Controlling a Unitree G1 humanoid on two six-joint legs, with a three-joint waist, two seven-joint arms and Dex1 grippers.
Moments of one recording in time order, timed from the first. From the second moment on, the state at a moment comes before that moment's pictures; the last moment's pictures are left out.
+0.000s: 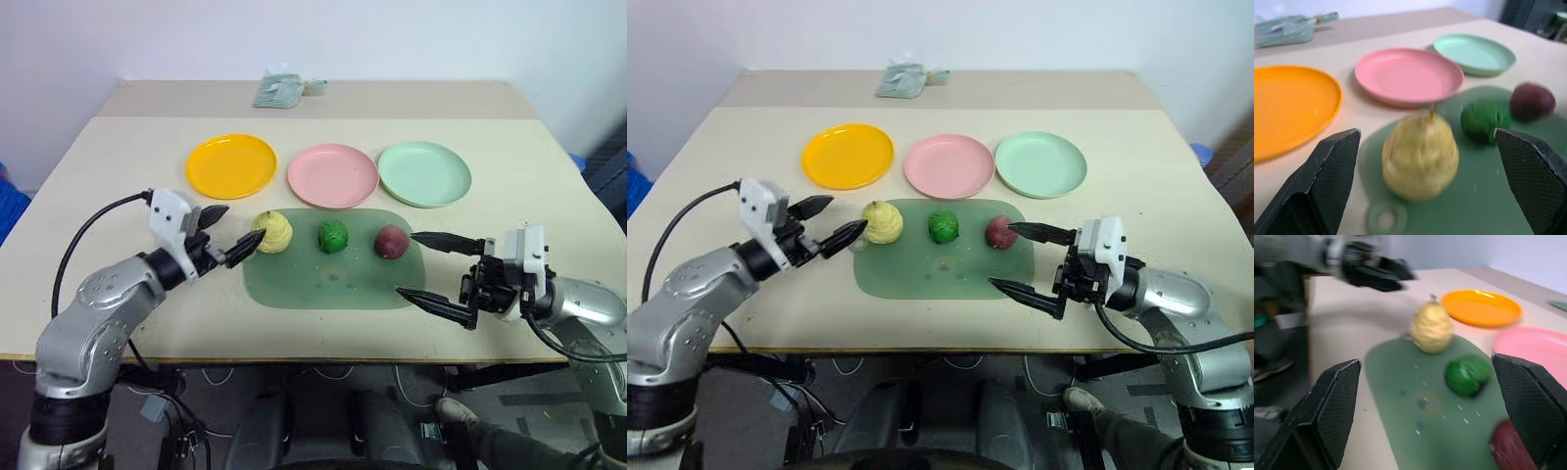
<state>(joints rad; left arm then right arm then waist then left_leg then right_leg) -0.24 0.57 0.17 -0.47 -0.63 0.73 -0.45 -0.07 -0.74 -0.19 -0.41 0.66 0.30 1.09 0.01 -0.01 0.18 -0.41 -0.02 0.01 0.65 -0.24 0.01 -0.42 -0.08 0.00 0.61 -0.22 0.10</state>
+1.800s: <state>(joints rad) -1.14 0.32 0.27 1.17 -0.23 0.07 -0.06 -0.29 -0.59 -0.04 -0.24 0.49 0.18 1.00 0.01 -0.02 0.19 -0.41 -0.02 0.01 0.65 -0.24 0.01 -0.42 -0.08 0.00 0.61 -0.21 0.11</state>
